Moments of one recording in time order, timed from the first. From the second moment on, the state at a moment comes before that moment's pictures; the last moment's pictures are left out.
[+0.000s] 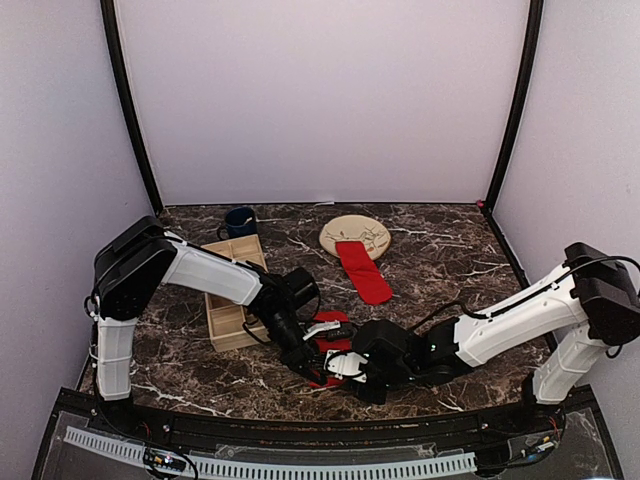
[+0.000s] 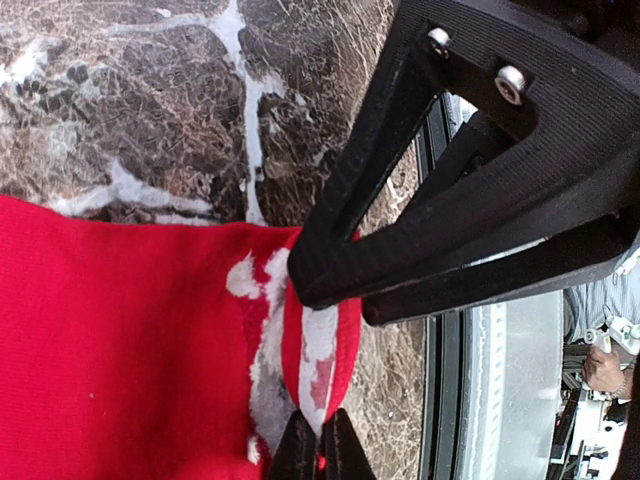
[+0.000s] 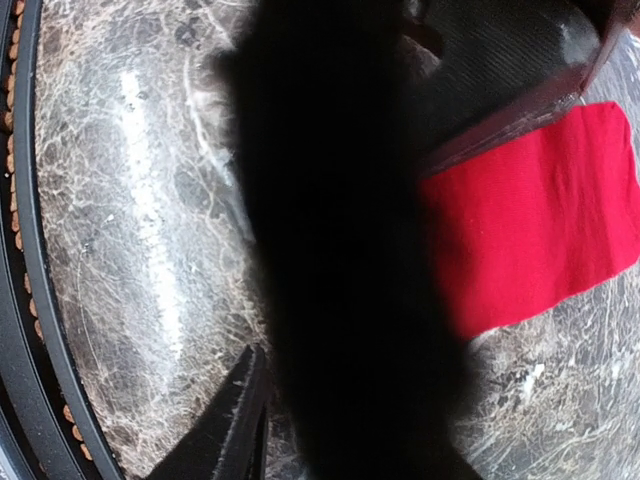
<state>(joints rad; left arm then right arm) -0.91 2.09 1.26 -0.56 0.90 0.32 1.30 1.61 0.73 -0.04 0.09 -0.15</state>
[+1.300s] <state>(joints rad) -0.91 1.93 1.10 -0.37 0.72 0.16 1.20 1.62 0.74 -0.04 -0.04 -0.10</state>
